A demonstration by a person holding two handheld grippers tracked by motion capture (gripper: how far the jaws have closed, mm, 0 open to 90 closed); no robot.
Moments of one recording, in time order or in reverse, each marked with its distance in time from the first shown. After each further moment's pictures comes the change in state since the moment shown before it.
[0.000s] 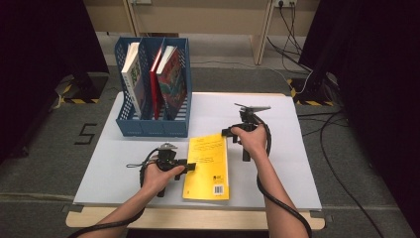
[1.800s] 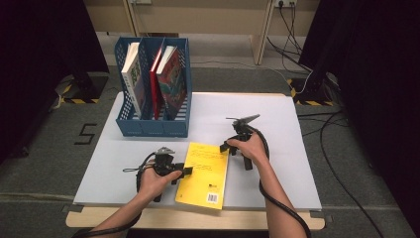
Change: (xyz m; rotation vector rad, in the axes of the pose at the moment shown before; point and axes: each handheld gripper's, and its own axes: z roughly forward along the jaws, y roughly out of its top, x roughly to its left) left arm -0.004 -0.014 -0.014 0.019 0.032 0.004; right arm -0.024 -0.018 0.040 0.240 -0.097 -0.061
